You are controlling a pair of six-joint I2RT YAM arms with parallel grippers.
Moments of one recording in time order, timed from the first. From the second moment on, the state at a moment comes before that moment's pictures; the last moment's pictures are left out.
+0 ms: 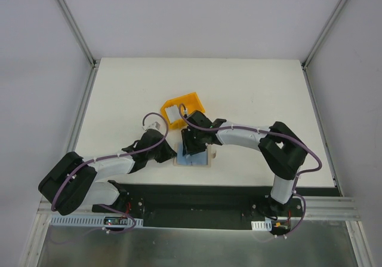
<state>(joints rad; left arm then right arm) -0.65 1.26 0.34 0.14 0.08 -1.03 0.94 1.82 1.16 -0.42 -0.13 0.62</state>
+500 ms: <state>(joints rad) -0.65 1.28 0.33 0.19 0.10 -1.06 0.91 1.71 1.09 -0.15 -0.43 0.63</state>
